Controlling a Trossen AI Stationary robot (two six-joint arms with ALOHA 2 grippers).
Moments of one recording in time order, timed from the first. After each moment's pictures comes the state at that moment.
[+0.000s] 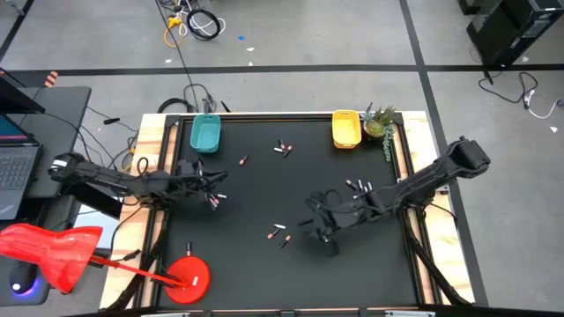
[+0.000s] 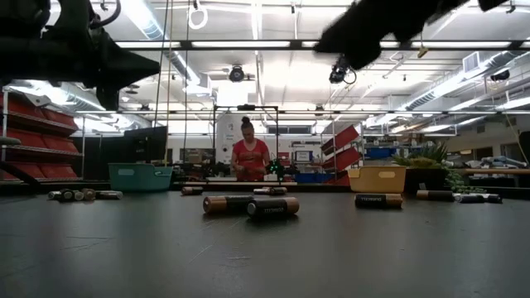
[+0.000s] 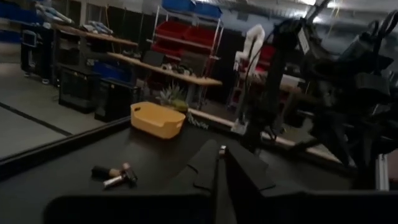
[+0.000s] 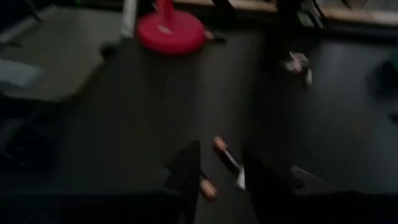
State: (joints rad) left arm -0.18 0.52 0.02 0.63 -0.50 -0.21; right arm 0.37 1.48 0.82 0.14 0.20 0.10
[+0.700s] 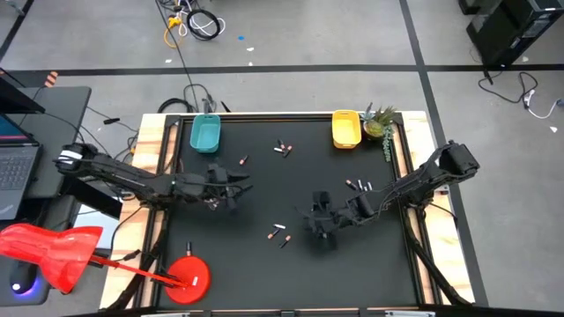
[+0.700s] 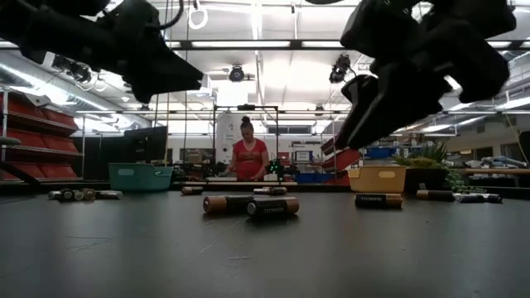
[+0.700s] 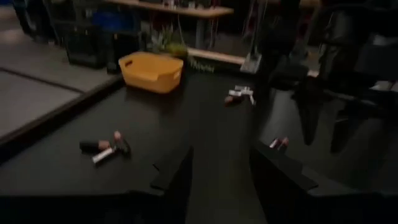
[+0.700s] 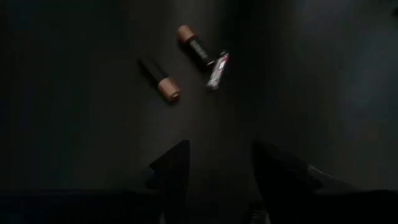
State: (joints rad) left arm -0.18 1.05 0.36 0.47 -0.49 -0.22; right arm 0.36 1.61 0.82 -0.06 0.25 0.14
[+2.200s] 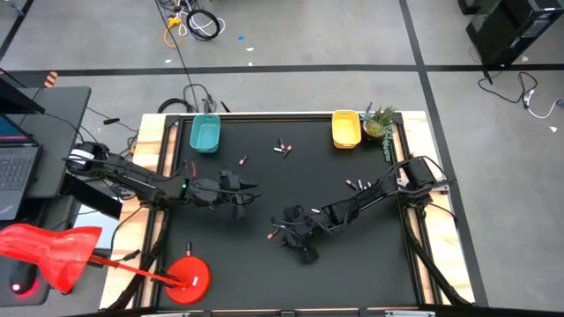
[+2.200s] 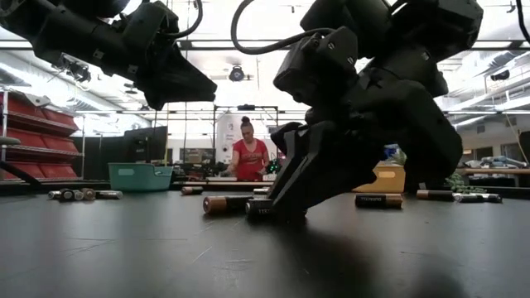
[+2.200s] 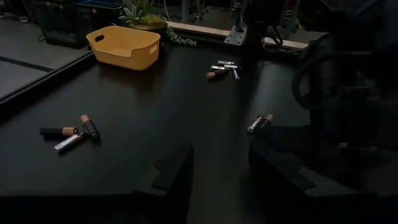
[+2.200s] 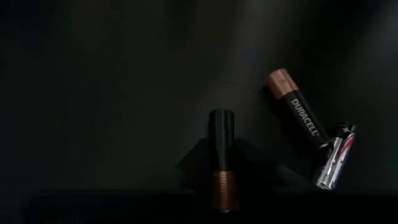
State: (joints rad) left arm -0.20 1.20 0.44 0.45 -0.43 -0.25; right arm 0.28 2.02 0.97 0.23 -0.04 -0.06
